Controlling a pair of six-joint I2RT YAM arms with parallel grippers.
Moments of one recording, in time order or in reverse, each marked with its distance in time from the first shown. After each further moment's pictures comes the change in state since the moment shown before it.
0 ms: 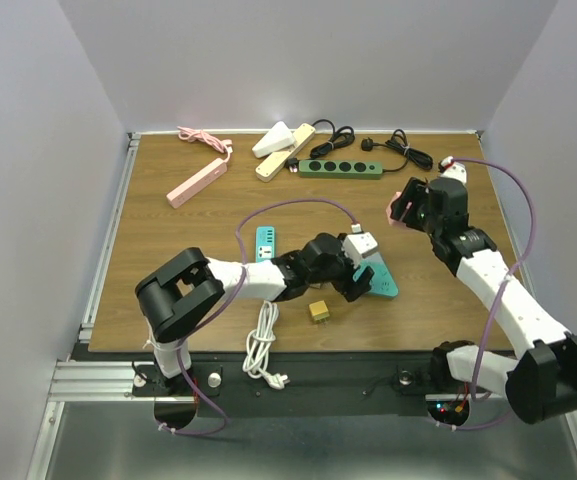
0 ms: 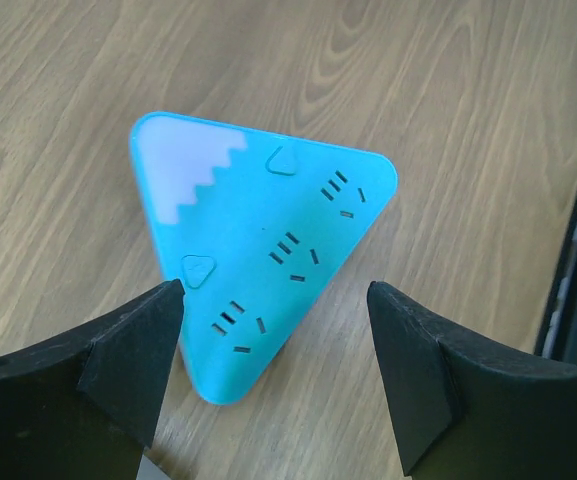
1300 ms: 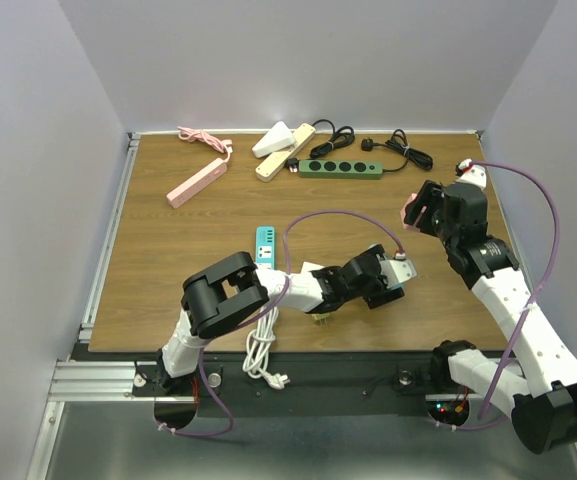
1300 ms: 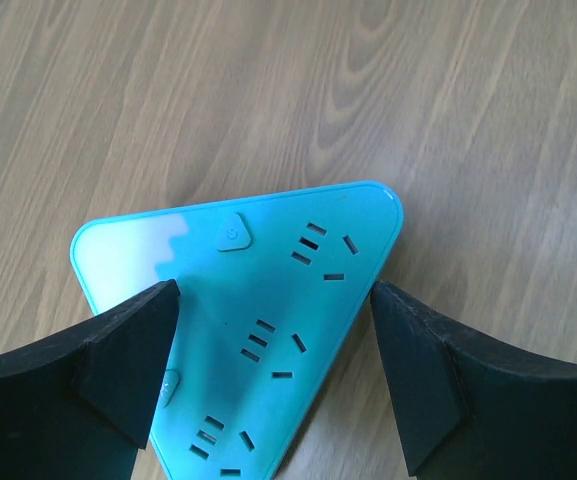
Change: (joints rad) left arm -0.178 0.243 0.214 0.006 -0.319 0.329; right arm 0.000 -0.183 0.051 -0.197 0.072 -0.026
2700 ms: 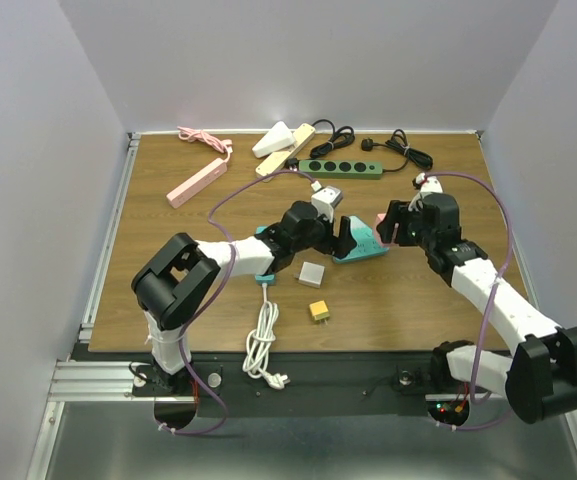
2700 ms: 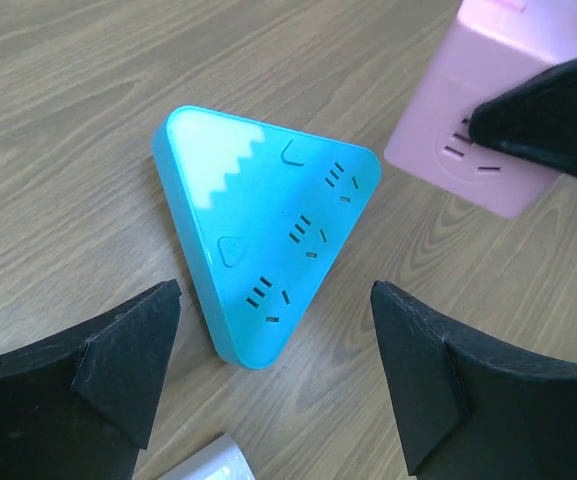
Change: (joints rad) left arm 0.364 -0.210 -0.154 0.026 0.262 -0.597; right arm 0.000 0.150 -0.197 0.294 -0.344 -0.180
